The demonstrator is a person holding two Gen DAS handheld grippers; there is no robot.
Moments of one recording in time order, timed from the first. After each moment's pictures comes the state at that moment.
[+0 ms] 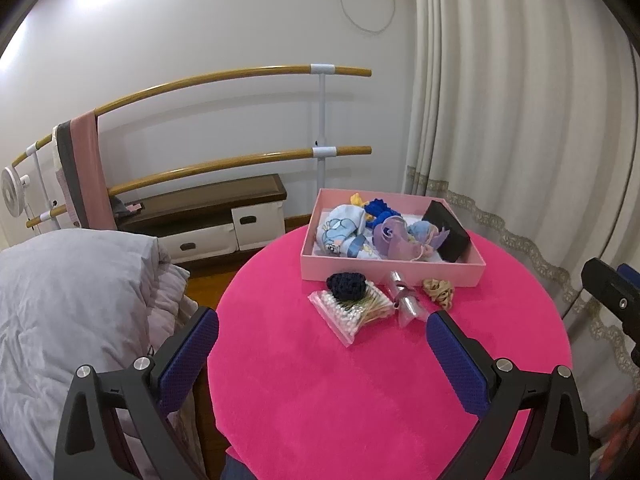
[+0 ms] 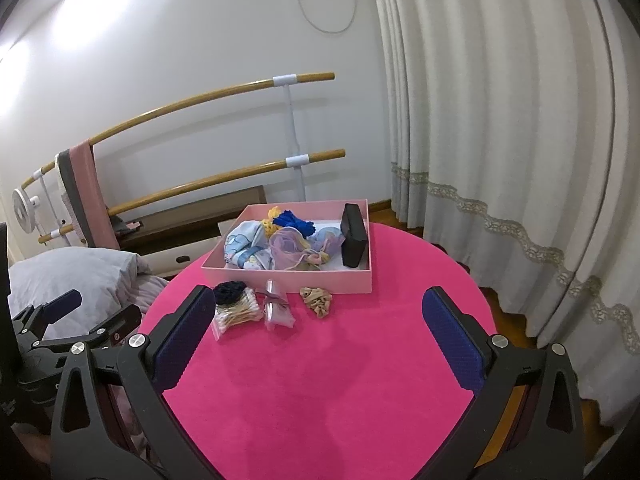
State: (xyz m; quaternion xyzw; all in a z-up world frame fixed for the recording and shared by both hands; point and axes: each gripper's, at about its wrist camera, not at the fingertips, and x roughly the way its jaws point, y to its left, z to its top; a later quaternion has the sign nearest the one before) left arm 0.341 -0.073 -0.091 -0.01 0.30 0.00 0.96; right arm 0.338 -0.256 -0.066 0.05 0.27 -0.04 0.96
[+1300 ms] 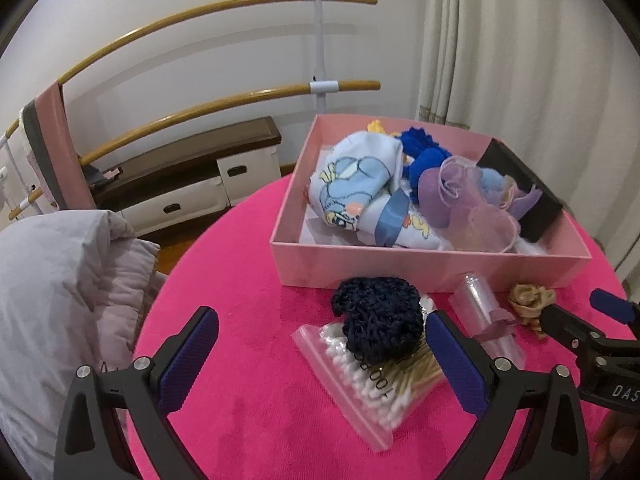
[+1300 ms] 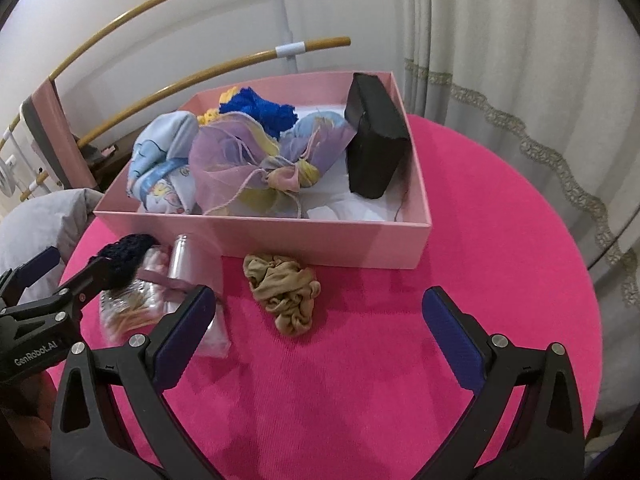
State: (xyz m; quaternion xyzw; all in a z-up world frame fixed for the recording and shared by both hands) left arm 0.586 -0.082 -0.220 0.02 0.39 0.00 0.92; right arm 0.513 -0.285 -0.215 0.06 0.45 -0.03 0.89
